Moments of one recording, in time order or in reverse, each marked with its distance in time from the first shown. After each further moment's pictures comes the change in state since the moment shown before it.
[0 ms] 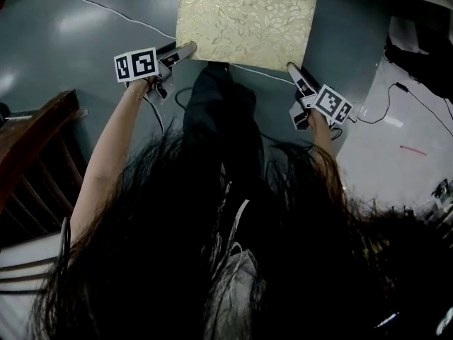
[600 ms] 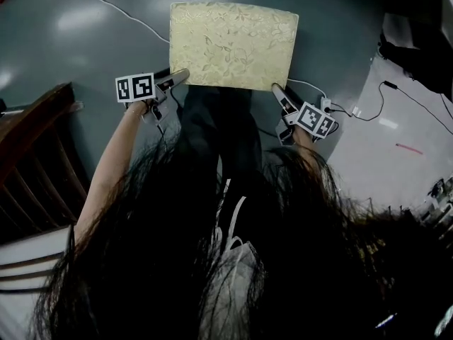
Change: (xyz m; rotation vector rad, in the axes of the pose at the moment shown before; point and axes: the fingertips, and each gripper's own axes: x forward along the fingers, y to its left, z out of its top) left arm 0.001 0.006 -0.009 -0.043 0.132 0.056; right arm -0.001 -0.004 -0.007 0.061 0.067 -0.066
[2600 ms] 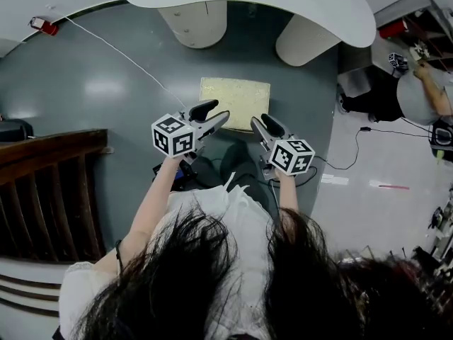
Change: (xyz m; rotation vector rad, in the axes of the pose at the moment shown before) left arm -0.200 -0.403 0.056 0.626 -0.347 -0.216; right arm -0.184 0.361 0.068 -0.502 -0.196 0.152
